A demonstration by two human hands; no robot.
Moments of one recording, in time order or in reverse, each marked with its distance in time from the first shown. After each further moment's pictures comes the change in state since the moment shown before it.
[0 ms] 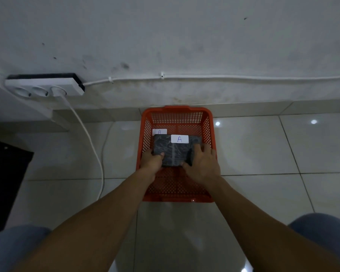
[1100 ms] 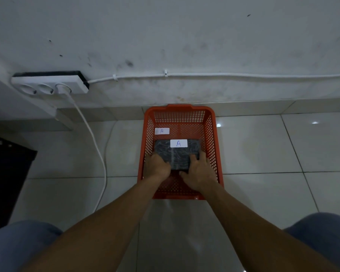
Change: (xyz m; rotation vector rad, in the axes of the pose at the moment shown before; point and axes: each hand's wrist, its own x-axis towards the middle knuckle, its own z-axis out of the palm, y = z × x) left_hand -0.031 -0.004 0.004 0.644 0.074 0.204; right_hand -0.013 -0.001 0.032 -0.032 -0.132 -0.009
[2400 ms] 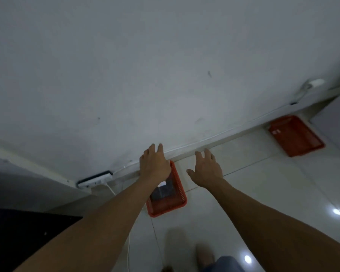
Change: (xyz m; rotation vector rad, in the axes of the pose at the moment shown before) left_hand -0.332 0.361 -0.369 0.587 -0.022 0.557; right_hand -0.299 -0.175 -0.492 -0.040 0.215 0.280
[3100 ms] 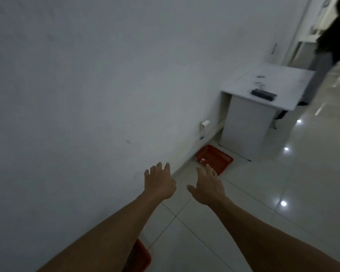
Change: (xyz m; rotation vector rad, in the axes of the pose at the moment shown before) left_hand -0.099 0.248 -0.106 0.245 -0.039 0.580; right_hand -0.164 0.129 -0.201 0.124 0.365 0.396
